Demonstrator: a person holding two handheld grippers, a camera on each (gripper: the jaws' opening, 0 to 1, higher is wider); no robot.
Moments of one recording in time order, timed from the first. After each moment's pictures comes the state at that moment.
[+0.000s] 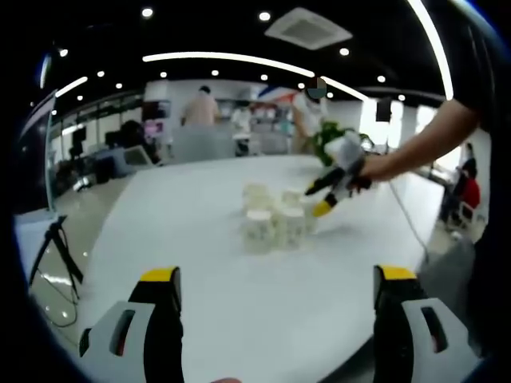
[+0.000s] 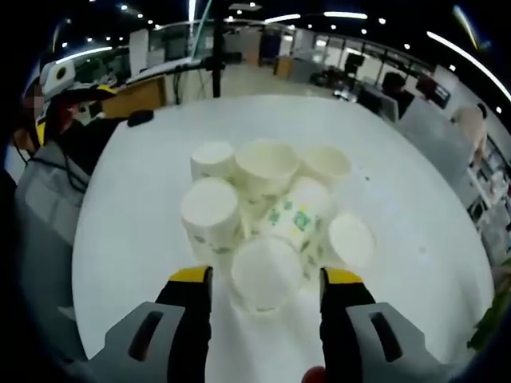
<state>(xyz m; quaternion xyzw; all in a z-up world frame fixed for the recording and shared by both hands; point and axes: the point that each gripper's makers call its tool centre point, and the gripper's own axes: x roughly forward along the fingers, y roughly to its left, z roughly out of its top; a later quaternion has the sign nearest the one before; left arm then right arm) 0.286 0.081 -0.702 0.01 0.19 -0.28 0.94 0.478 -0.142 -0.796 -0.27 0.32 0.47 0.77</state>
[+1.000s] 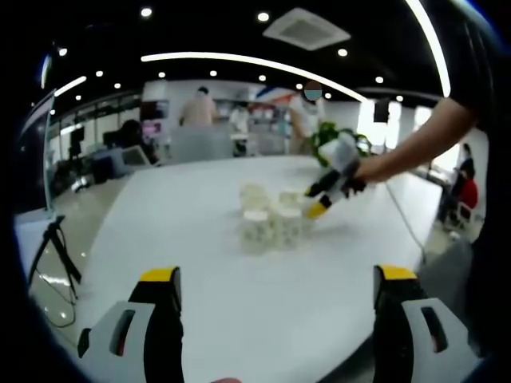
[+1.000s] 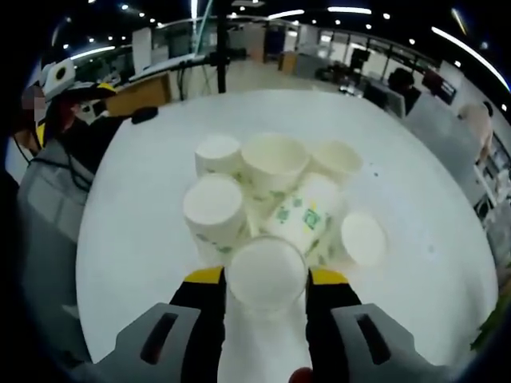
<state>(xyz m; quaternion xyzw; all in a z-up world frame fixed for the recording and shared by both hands) 0.284 0.080 -0.702 0.01 0.19 -0.28 0.94 0.474 -0.138 -0.802 -0.27 0.34 0.48 0.76</state>
